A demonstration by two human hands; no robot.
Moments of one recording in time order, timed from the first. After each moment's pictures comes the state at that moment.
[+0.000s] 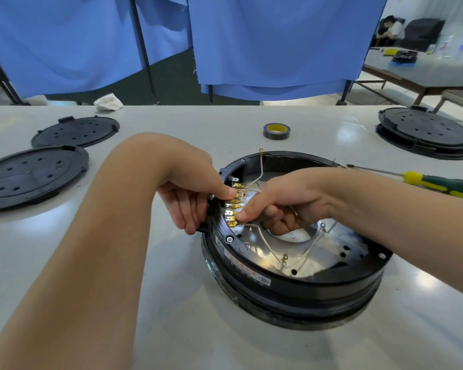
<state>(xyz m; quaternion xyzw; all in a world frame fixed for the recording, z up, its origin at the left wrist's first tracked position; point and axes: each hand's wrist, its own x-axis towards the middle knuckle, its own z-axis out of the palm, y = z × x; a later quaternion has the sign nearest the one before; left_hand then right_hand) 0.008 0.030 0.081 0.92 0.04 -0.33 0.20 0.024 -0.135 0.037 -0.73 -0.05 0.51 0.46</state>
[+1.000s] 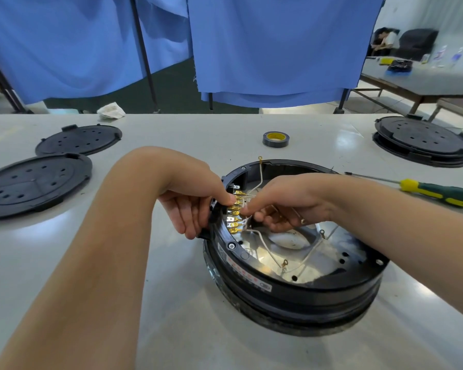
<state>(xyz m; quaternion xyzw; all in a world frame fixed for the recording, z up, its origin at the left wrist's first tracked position) 0.010 0.034 0.078 0.92 0.04 -0.32 0.21 0.027 -0.139 0.037 -0.75 -0.03 0.42 0.50</state>
